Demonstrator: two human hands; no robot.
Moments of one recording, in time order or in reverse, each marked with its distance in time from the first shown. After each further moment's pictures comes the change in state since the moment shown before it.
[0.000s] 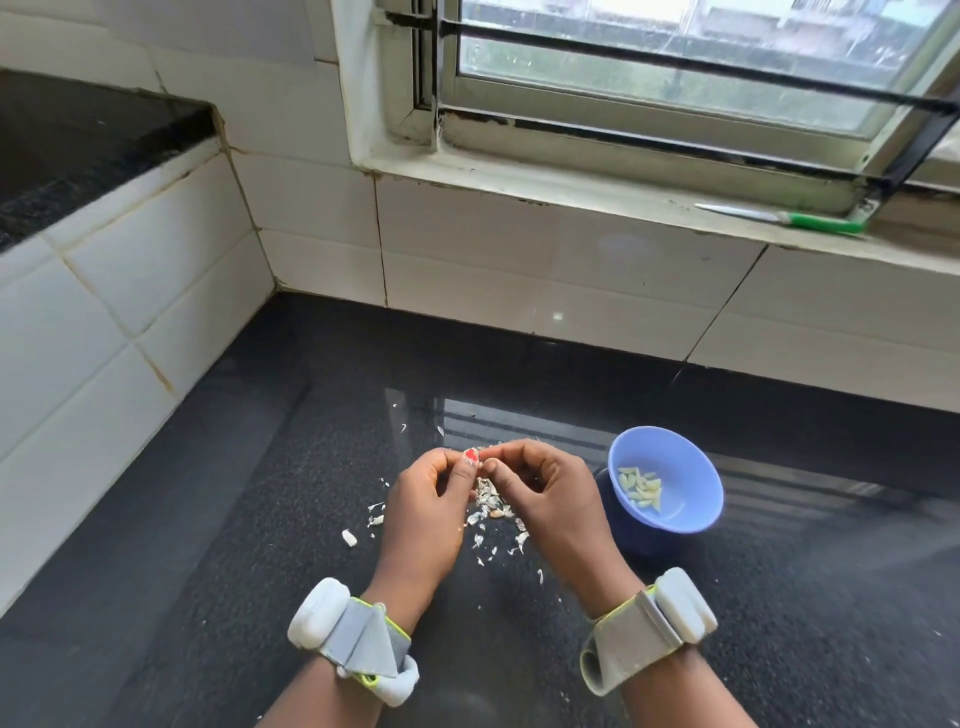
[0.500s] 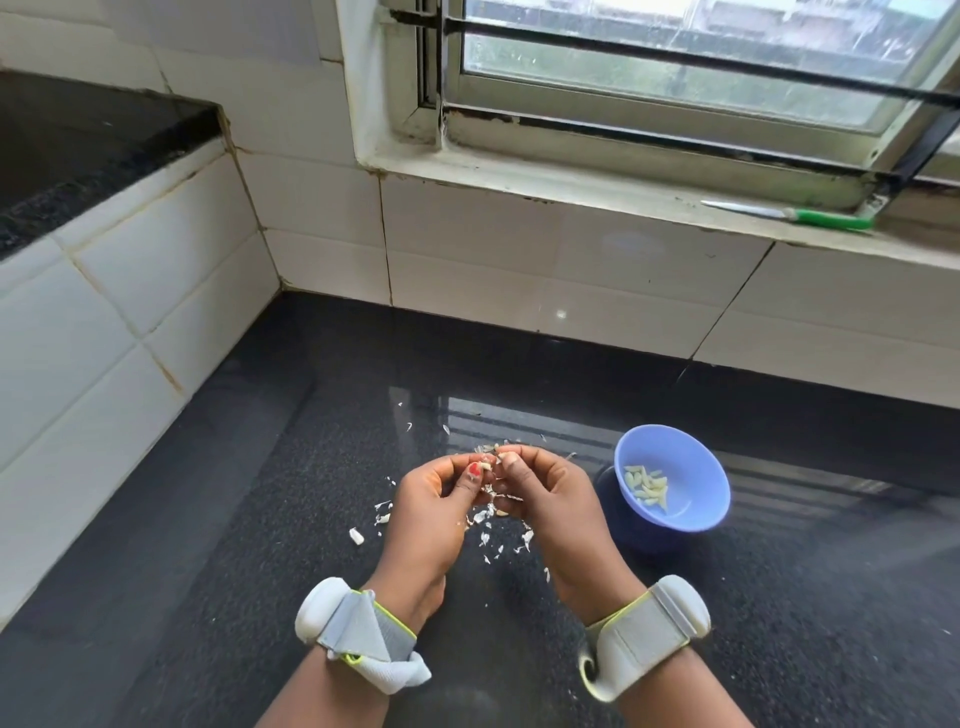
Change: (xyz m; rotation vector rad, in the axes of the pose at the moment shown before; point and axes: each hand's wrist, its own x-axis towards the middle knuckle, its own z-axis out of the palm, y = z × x) left_hand -0.004 0.006 0.003 -0.394 -0.089 -0.186; right_hand -0.001 0.008 0.012 0.457 0.023 0.275
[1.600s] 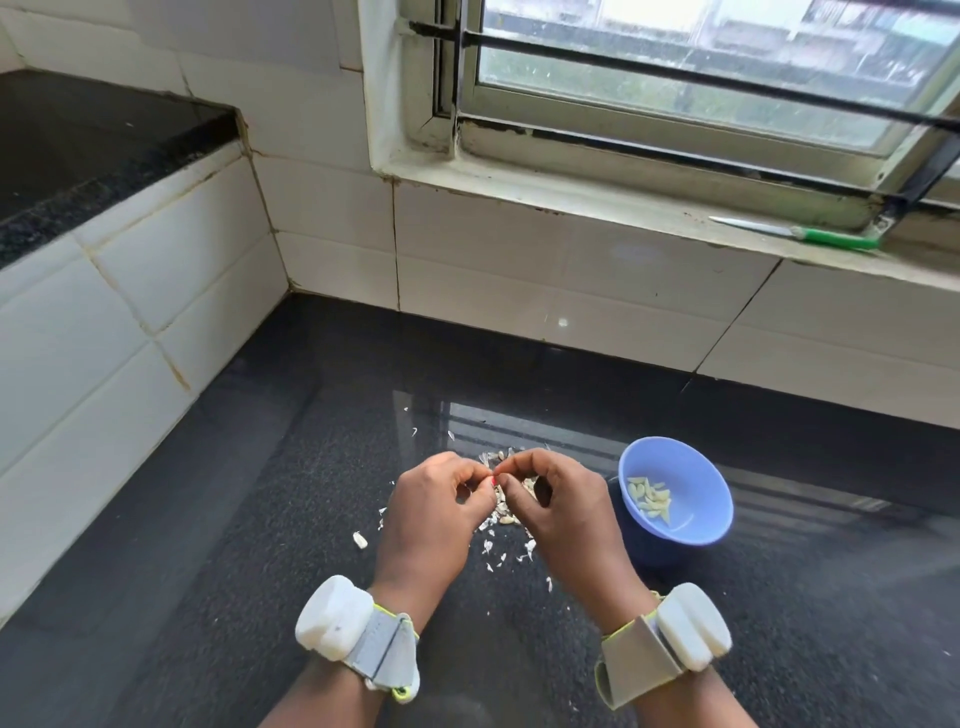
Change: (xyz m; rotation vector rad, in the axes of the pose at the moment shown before) left_hand 0.007 0.004 -0.016 0.747 0.054 0.434; right_hand -0.005 -0.016 -0.006 -0.754 0.025 -0.368
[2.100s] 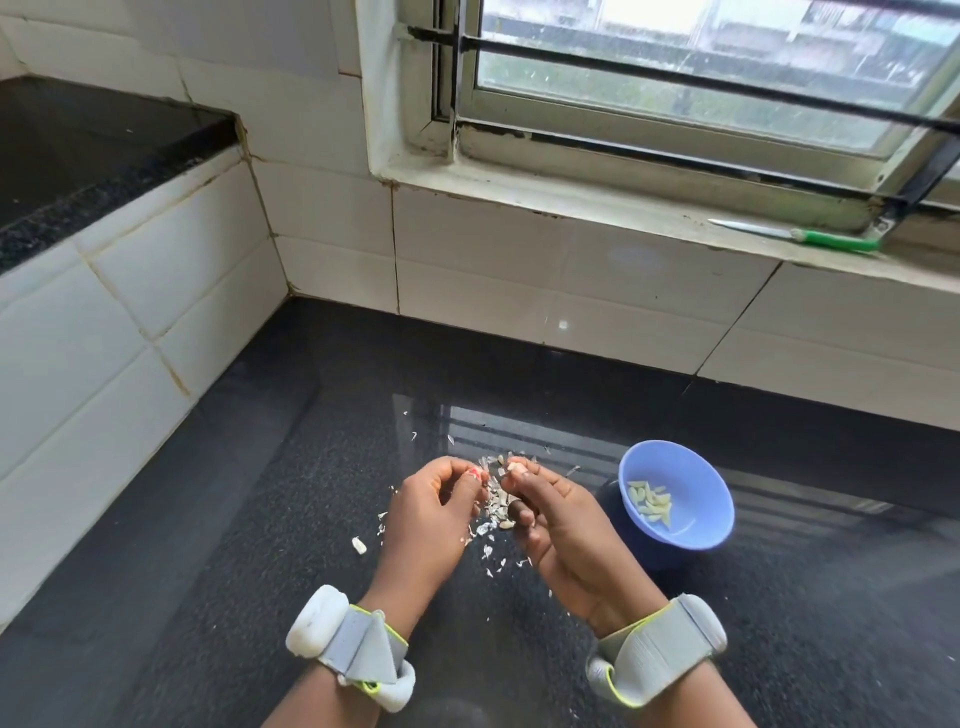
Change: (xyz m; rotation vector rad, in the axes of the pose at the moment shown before) left_hand 0.000 -0.003 0.006 -0.352 -0.034 -0.307; right_hand 0.001 -0.005 0.004 1.048 -0.138 0.576
